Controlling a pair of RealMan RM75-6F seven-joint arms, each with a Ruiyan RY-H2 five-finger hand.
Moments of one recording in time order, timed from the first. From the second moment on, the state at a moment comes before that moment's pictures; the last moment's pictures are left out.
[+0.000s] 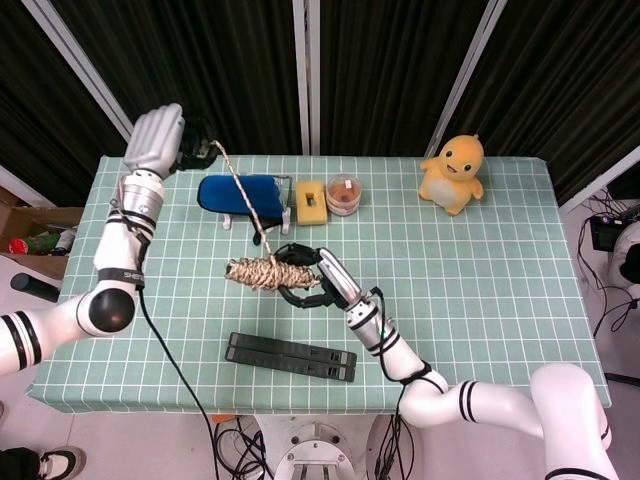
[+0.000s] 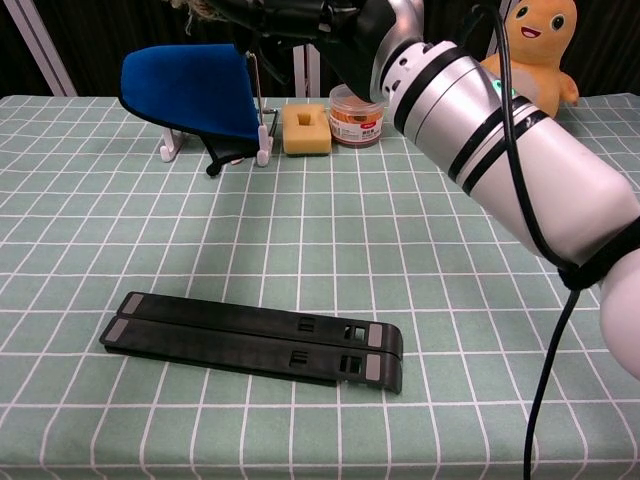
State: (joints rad) left arm -1.07 -1.02 -0.45 -1.73 0.34 0.95 0.29; right arm 0.88 -1.84 0.27 -1.37 -1.48 1.23 0.88
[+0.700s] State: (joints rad) left arm -1.03 -1.03 -0.28 -1.76 0.35 0.78 0.26; right arm 0.85 -1.81 0.37 -1.45 -1.44 1.26 0.92
